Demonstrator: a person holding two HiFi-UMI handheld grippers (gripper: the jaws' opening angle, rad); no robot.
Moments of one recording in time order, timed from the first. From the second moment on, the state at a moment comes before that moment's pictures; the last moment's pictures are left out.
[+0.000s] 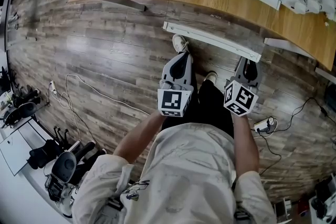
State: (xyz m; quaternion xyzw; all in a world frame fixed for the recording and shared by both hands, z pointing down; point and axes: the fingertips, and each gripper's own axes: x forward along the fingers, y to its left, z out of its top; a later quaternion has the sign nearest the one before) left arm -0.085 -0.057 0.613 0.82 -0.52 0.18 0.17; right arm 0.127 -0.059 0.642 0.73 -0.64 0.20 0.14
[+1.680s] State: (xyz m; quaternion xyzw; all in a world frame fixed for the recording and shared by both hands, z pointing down) left arm -0.091 -0.012 0.565 0.81 -0.53 0.16 0.19; right arm 0.129 0.008 0.584 0.69 -0.68 0.21 0.12
